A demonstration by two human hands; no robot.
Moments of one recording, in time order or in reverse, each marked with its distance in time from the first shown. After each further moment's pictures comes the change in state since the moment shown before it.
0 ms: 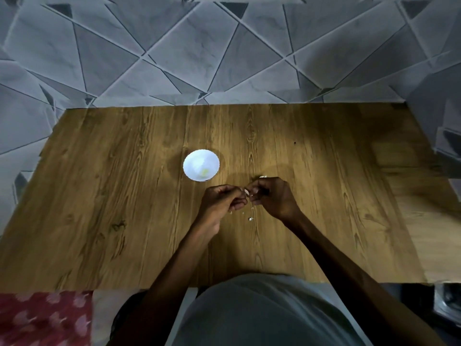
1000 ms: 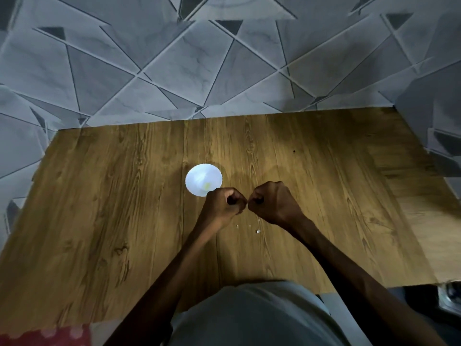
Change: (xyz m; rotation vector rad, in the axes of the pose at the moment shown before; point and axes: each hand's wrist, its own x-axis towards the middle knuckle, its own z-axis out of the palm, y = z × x) left_hand 0.026 0.023 -0.026 0.703 -0.164 0.375; right_hand 0.013 -0.030 0.006 -0.357 0.008 -0.049
